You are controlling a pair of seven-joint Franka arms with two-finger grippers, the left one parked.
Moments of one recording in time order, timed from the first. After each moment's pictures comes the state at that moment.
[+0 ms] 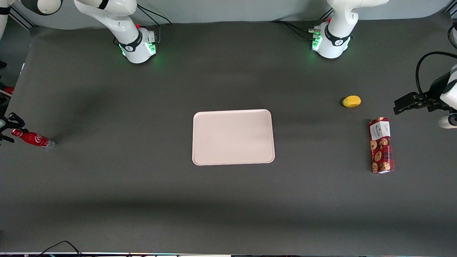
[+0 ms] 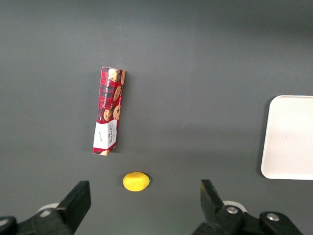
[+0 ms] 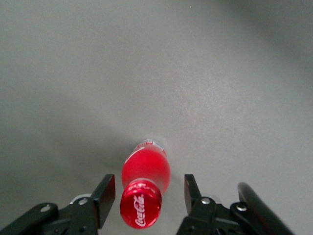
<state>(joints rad) -0.08 0.49 -0.70 -1.83 0.57 2.21 -1.75</state>
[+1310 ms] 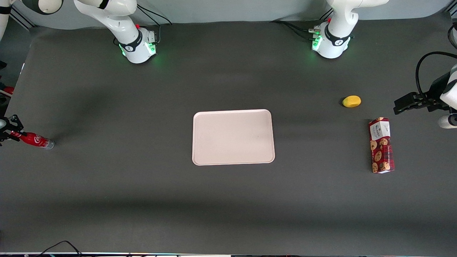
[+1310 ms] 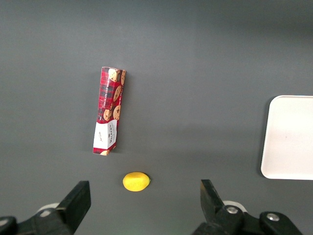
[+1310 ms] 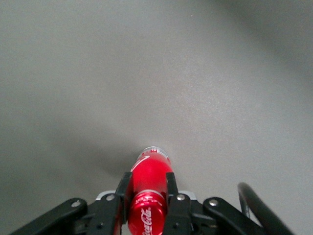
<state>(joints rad) -0.06 0.48 -0.70 -1.83 0.57 2.21 -1.75</state>
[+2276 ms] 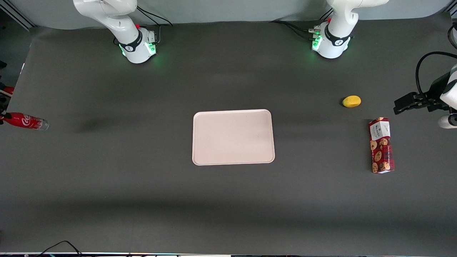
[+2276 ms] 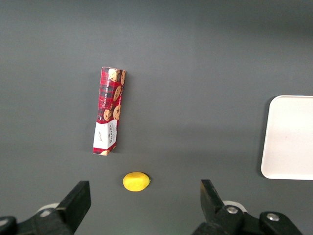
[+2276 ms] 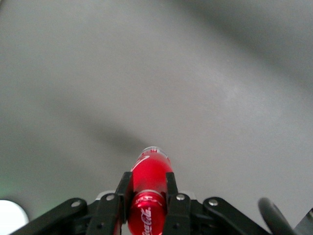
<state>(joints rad) 0.05 0.08 -0.53 -1.67 0.12 1.69 -1.05</state>
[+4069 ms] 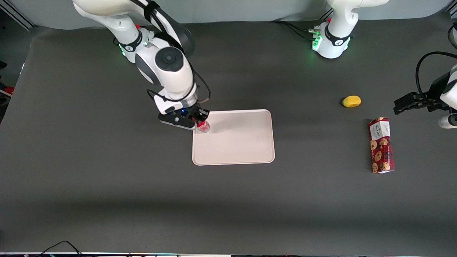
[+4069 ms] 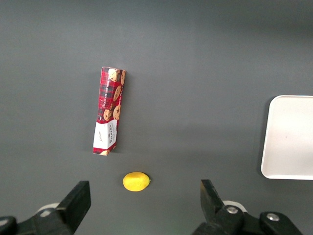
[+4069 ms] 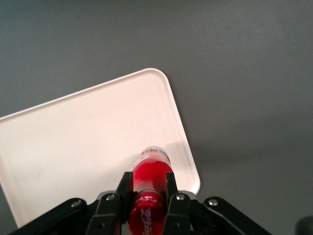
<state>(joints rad) 0.12 0.37 0.60 -1.79 -0.33 2.12 1.17</state>
